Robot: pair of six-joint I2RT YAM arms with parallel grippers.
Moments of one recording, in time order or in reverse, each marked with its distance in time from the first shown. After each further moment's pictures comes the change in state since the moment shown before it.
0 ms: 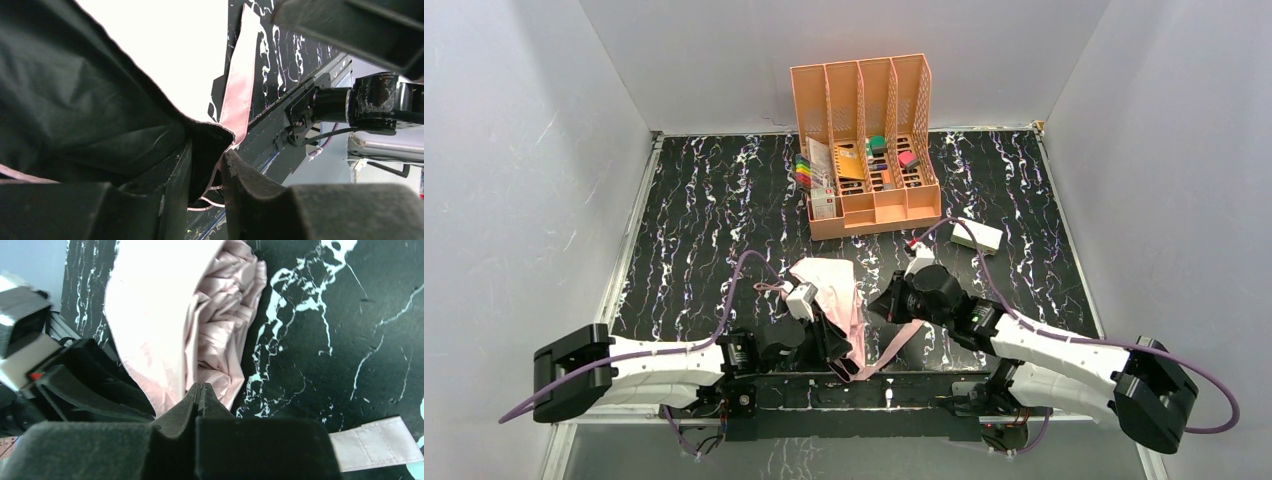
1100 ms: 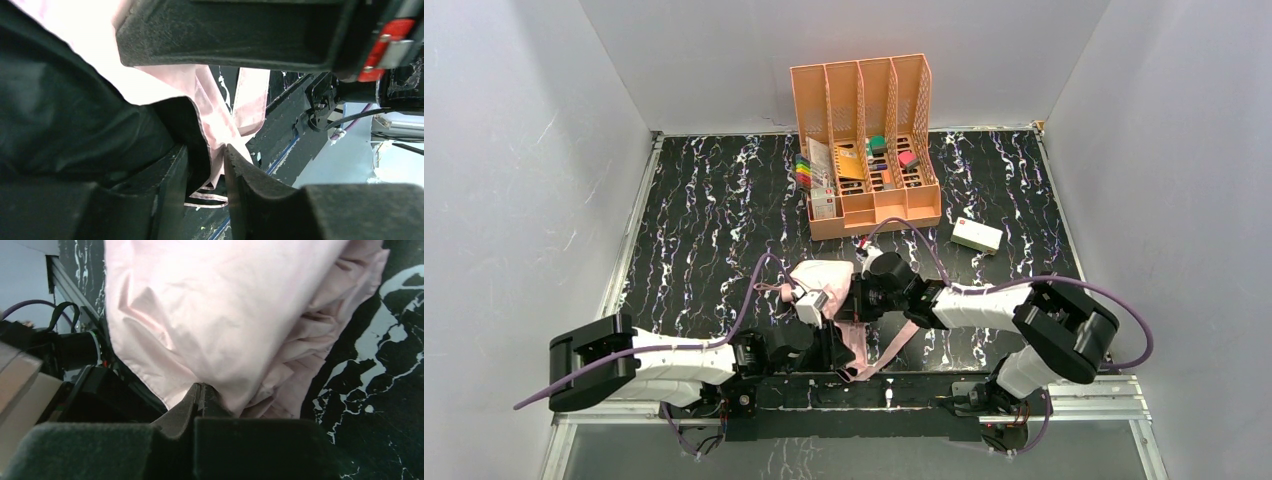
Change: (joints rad) left arm -0.025 0.139 -0.003 0.076 0.047 0.033; right arm 0.000 0.488 0.172 0.229 -0.280 -0.018
